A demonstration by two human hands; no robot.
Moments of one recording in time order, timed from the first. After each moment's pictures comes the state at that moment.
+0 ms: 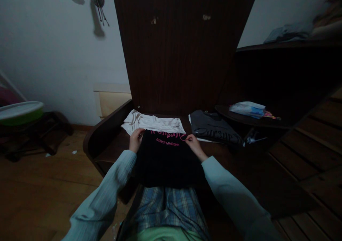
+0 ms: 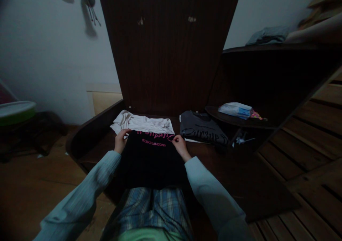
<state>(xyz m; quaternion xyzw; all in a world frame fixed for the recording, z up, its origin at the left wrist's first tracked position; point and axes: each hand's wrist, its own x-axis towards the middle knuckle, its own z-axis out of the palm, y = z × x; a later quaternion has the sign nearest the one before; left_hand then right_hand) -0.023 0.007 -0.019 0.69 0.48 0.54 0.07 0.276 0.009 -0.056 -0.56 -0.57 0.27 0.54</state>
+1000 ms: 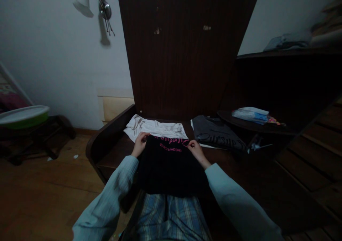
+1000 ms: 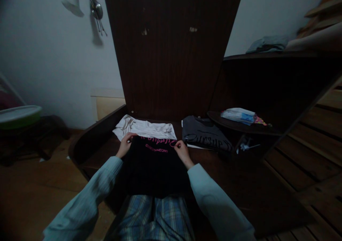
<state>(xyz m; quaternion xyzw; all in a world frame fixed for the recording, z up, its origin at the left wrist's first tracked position) -0.017 0.015 -0.014 0.70 0.44 0.54 0.16 0.277 0.013 -0.063 -0.55 -0.58 0.25 0.54</state>
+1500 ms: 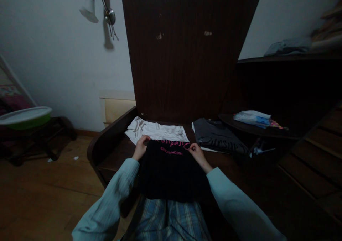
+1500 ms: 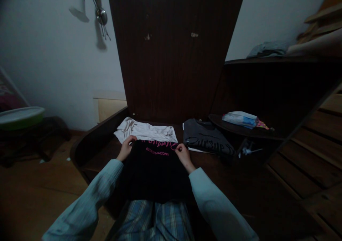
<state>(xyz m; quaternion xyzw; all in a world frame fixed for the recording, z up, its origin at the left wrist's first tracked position) -0.017 0.013 -0.014 0.71 0.43 0.54 0.14 0.274 0.011 -0.058 -0.56 -0.57 0.25 0.54</state>
